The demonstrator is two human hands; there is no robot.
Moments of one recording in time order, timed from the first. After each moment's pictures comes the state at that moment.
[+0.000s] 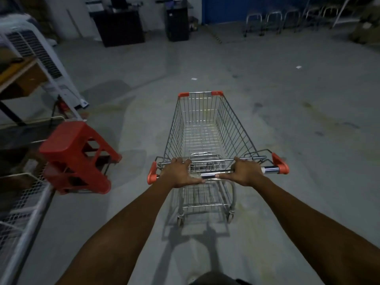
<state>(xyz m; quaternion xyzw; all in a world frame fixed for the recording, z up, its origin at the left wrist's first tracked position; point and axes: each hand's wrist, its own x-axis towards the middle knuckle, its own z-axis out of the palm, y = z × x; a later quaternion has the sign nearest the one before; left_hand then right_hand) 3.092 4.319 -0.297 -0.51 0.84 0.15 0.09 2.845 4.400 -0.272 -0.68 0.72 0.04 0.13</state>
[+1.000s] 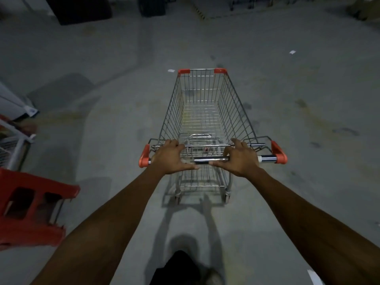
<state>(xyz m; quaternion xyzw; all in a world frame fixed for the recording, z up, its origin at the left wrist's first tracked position) 2.810 3.859 -0.303 -0.47 0.88 0.12 0.04 2.563 3.957 -0.295 -0.65 0.75 0.03 0.08</state>
